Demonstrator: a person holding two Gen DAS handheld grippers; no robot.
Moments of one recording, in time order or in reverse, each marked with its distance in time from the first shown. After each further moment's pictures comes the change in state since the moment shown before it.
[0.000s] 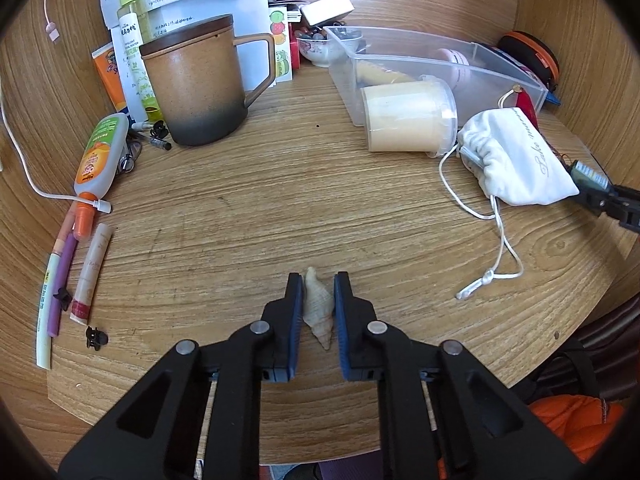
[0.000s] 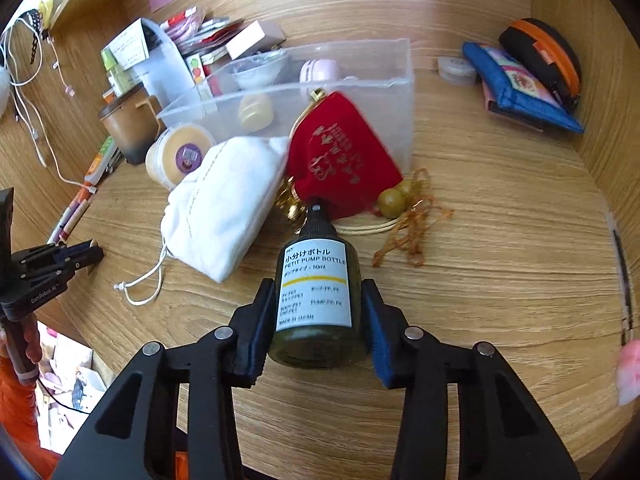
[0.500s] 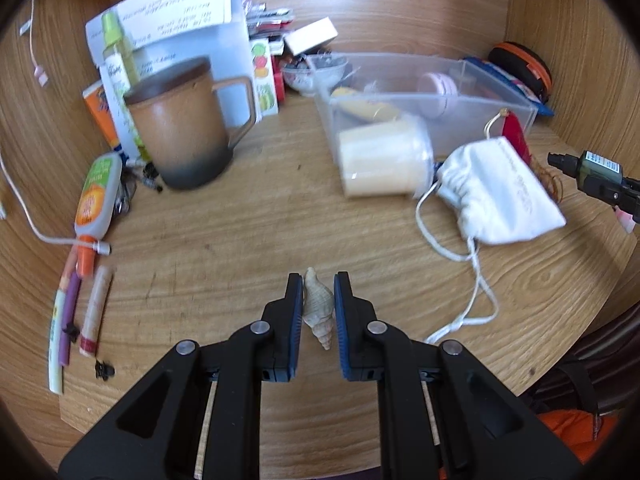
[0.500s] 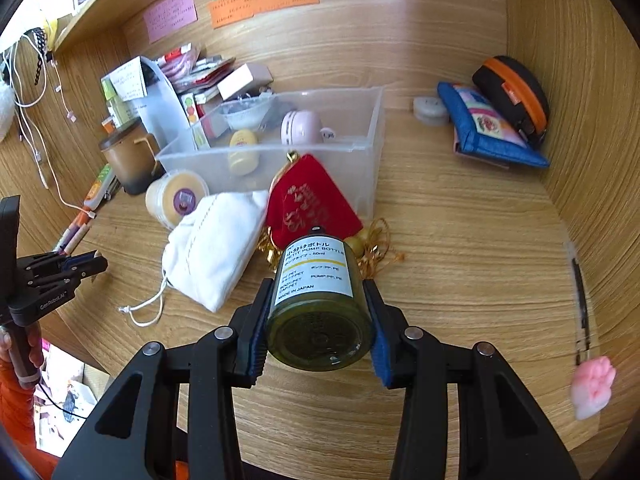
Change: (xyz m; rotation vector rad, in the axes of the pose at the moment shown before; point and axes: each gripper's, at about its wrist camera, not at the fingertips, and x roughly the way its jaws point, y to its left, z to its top) left arm -0.012 -0.020 0.028 0.035 -0.062 0.010; right arm -0.037 -0.014 0.016 -0.014 -0.093 -0.036
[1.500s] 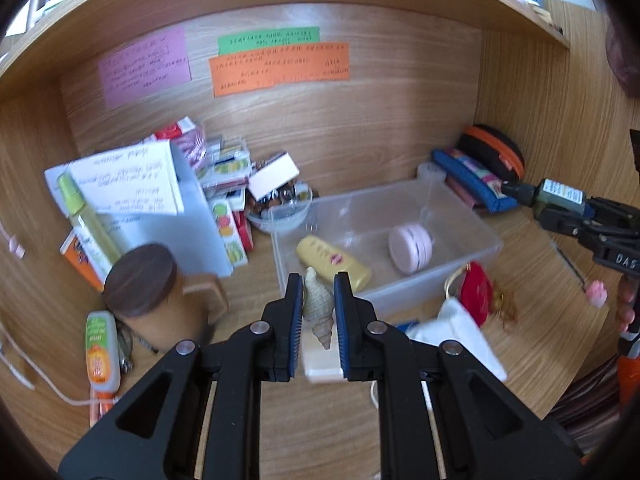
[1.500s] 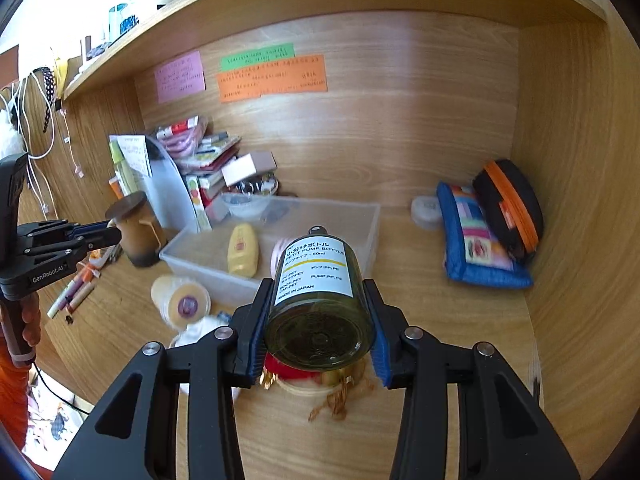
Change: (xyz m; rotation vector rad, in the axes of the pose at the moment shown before) left arm -0.032 -0.021 0.132 0.058 -0.205 -0.068; right arm -0.025 -0.005 0.091 -0.078 -0.181 -0.004
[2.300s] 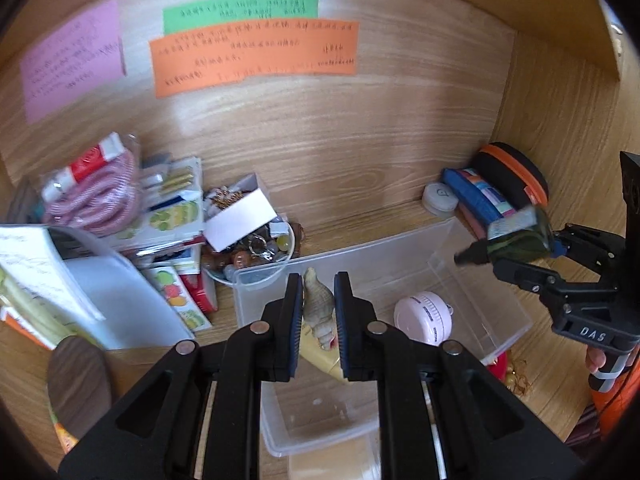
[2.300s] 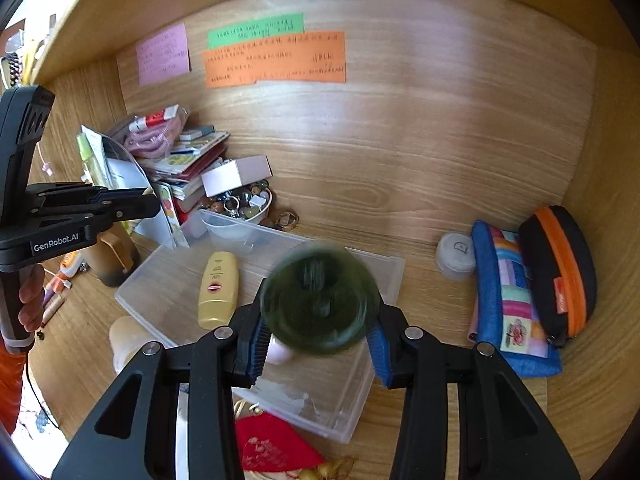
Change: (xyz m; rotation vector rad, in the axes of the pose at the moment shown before) left arm 0.106 0.006 0.071 -0.029 0.080 -0.093; right arm 0.104 -0.003 0.058 -0.082 0.079 0.016
